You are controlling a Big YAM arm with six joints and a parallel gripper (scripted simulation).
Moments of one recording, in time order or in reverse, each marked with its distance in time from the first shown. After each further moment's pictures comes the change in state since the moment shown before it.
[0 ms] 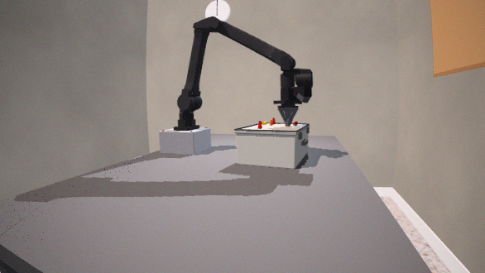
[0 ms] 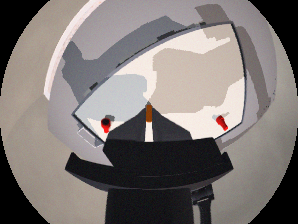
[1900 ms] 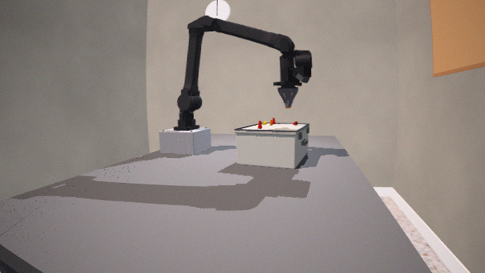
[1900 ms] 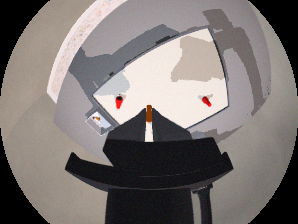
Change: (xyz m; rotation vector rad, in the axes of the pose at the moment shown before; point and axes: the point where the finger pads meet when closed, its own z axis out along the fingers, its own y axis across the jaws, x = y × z) arm 0.001 0.003 -0.073 -0.006 -0.009 0.004
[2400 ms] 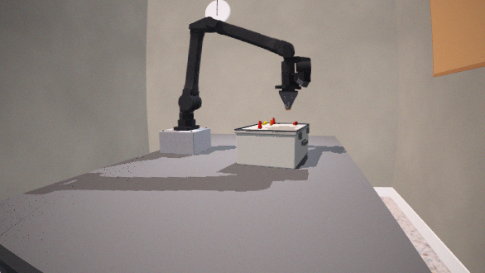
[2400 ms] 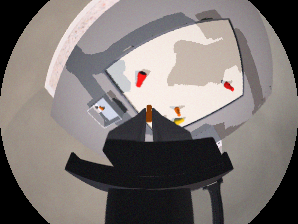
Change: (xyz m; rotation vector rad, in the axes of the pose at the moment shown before) arm 0.051 0.051 0.009 0.014 0.021 -0.029
